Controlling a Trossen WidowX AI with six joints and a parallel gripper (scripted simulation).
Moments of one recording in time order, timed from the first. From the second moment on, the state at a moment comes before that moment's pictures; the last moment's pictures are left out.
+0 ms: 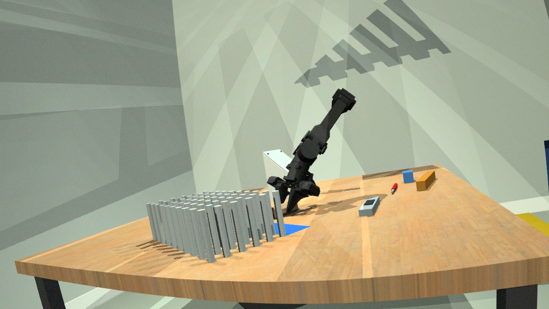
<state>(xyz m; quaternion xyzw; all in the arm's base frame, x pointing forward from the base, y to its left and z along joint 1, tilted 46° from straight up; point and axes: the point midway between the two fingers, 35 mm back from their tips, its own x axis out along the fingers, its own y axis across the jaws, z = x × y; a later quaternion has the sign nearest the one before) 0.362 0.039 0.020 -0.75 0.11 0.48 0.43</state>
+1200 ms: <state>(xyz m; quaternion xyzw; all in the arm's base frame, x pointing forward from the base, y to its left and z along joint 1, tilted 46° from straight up) 0.344 0.050 0.027 -0.75 0.11 0.48 0.43</state>
